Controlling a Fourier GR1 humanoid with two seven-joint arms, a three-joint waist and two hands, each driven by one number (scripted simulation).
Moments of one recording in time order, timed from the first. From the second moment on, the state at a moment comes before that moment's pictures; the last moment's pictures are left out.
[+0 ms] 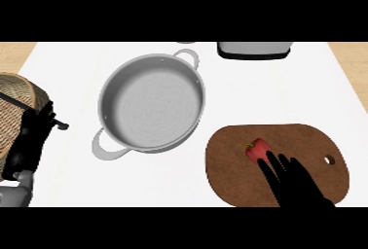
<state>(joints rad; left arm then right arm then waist) -0.09 0.47 -0.04 -1.42 0.01 0.23 0.36 0.28 -0.38 0.55 -2.26 1.21 0.24 0.45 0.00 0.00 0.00</state>
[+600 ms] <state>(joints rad) -0.10 0.41 0.01 -1.42 -0.04 0.19 0.37 0.13 -0.25 0.48 -2.09 1.21 0.36 0.51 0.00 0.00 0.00</state>
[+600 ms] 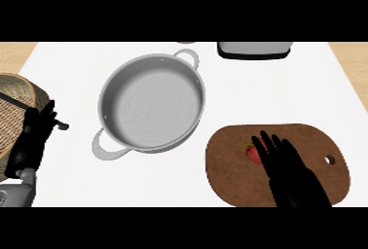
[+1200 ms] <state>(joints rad) -0.11 0.37 0.06 -1.41 -0.09 0.13 0.36 0.03 -0.20 0.40 -1.83 1.25 0.23 0.40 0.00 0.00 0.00</state>
